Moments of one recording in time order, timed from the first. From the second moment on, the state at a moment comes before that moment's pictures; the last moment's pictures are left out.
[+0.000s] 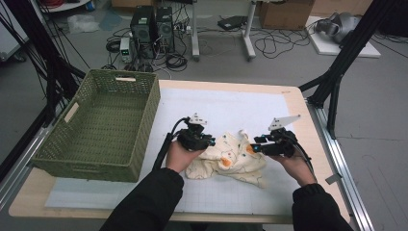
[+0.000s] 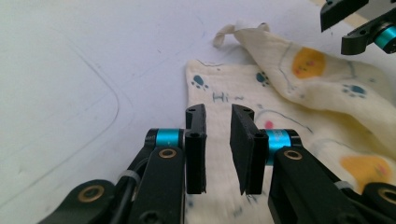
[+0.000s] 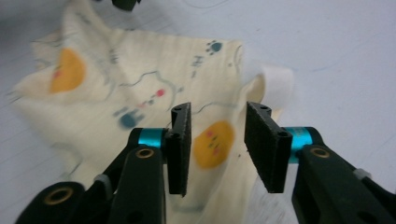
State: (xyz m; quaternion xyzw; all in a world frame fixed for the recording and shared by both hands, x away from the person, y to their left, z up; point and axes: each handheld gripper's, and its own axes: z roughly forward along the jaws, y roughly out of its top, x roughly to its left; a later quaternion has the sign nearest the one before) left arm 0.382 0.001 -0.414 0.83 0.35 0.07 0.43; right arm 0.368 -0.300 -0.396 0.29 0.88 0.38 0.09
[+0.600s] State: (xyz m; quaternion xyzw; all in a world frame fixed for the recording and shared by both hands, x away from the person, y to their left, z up) left arm 0.403 -0.029 -0.430 0.85 0.37 0.10 0.35; right arm 0.397 -0.273 -0.419 0.28 0.90 0.33 0.06
